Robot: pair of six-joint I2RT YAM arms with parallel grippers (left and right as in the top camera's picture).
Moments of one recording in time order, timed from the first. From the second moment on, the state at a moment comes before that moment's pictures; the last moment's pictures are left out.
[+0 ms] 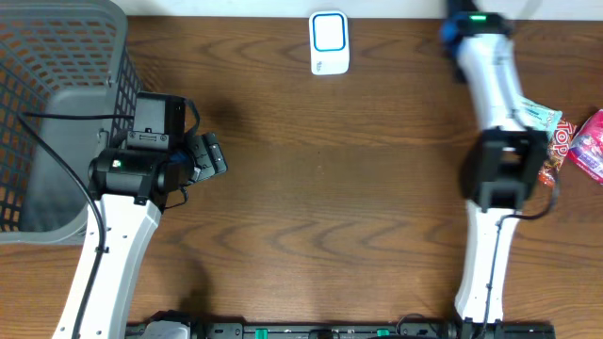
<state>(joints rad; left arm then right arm) -0.12 1.27 1.20 -1.05 -0.04 -0.46 -0.05 2.52 2.41 -1.27 0.78 0.34</state>
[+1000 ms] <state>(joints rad) -0.12 1.27 1.20 -1.05 -0.04 -0.46 -0.35 2.11 2.41 -1.57 0.28 0.49</state>
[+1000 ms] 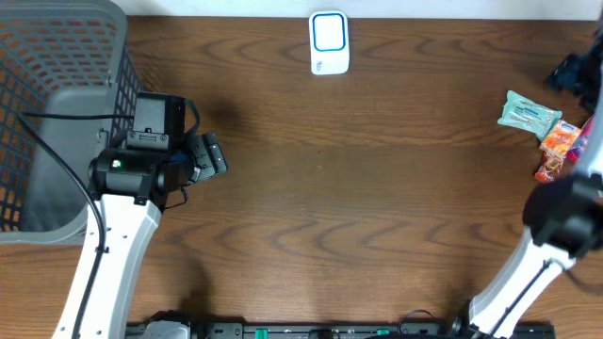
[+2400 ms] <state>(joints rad) -0.12 1.27 1.20 -1.05 -0.04 -0.46 0.58 1.17 1.40 -1.65 0.08 0.57</state>
